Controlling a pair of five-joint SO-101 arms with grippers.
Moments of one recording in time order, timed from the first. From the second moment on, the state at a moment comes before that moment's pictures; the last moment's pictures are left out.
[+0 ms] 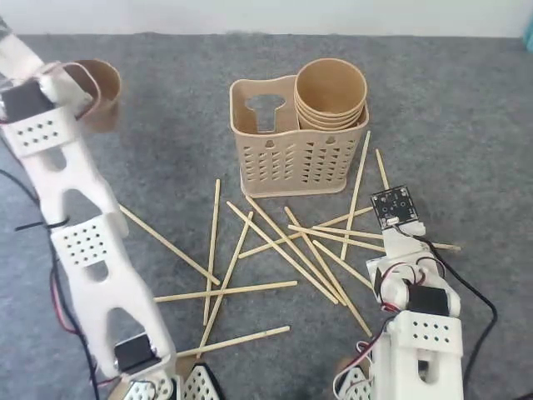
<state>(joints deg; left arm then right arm) -29.6 58.9 -93.3 98.7 26.4 3.6 -67.0 82.8 52.0 22.1</state>
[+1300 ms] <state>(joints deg) 4.0 2.1 -54.3 98.2 42.2 3.6 -67.0 83.0 52.0 23.7</state>
